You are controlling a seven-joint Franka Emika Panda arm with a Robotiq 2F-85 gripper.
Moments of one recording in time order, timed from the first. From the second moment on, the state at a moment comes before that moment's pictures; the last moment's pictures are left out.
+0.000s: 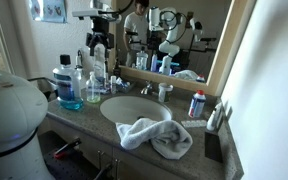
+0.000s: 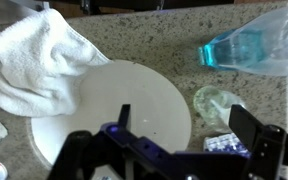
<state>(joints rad) 0.11 -0.32 0.18 -2.17 0.02 1.66 0.20</state>
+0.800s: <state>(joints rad) -0.18 -0.27 -0.12 -2.35 -0.03 2.07 0.28</state>
